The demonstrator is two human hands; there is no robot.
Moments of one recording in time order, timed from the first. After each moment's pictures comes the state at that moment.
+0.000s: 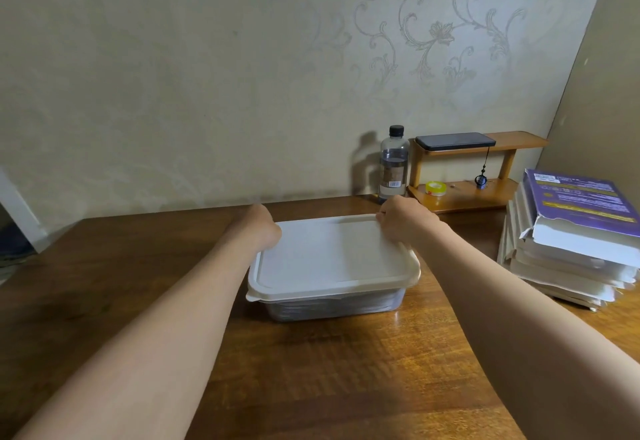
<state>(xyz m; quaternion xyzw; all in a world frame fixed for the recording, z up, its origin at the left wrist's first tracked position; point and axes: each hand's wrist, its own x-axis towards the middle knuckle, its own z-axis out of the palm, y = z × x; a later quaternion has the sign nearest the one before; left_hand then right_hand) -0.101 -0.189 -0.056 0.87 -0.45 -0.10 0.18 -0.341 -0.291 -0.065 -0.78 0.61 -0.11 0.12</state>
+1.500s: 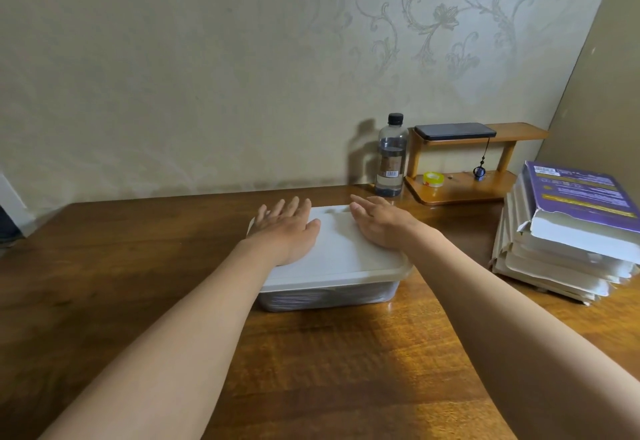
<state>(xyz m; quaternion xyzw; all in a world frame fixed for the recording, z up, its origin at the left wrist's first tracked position) -0.142 -0.191 -0.081 0.77 -0.63 -0.08 0.02 -0.334 -0.273 -0.077 -0.84 0.50 -0.07 0.20</state>
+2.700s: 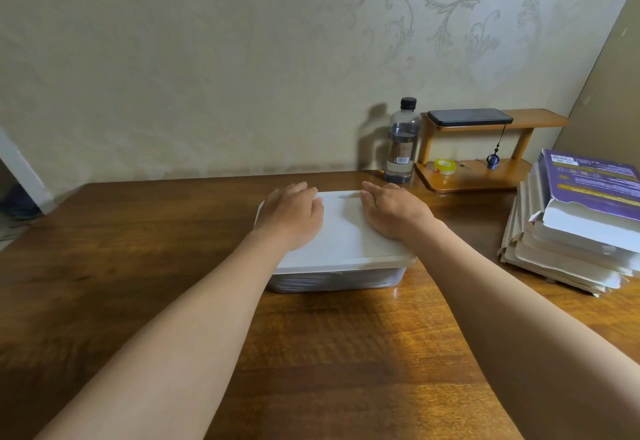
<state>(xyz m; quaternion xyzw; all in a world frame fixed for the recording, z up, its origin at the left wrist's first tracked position) -0.150 -0.173 -0.075 0.76 -0.63 -0.01 0.14 -0.330 -0.274 -0.086 -0.83 0.54 -0.09 0.13</state>
